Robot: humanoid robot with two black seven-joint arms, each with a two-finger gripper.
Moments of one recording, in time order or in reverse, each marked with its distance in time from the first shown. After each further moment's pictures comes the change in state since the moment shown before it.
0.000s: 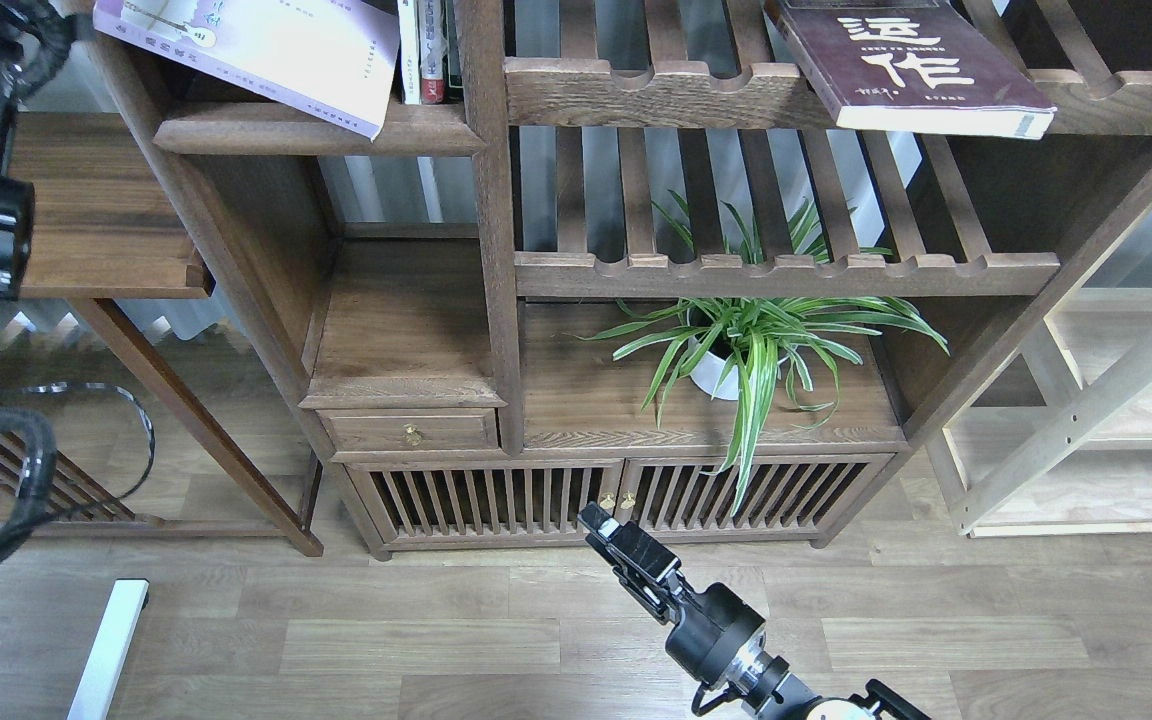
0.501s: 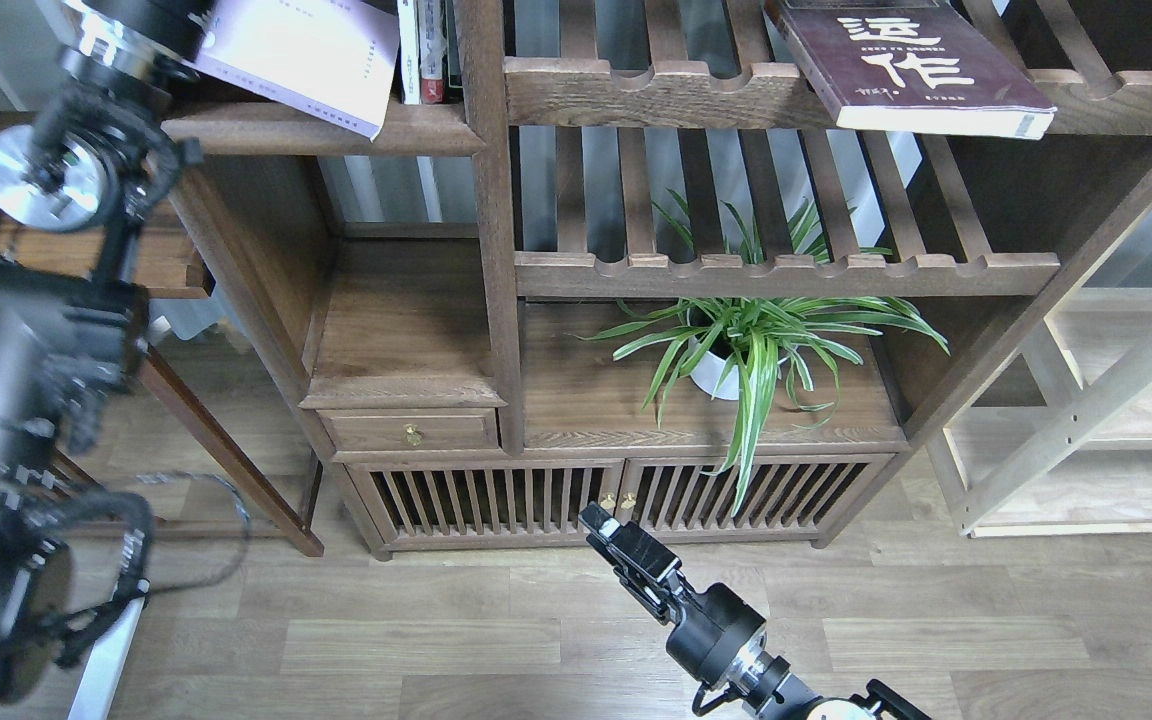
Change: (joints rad) left arm 0.199 -0.195 -0.126 -0.039 -0.007 0.000 -0.193; right arm 0.001 0.002 0.000 0.000 0.000 0.000 0.000
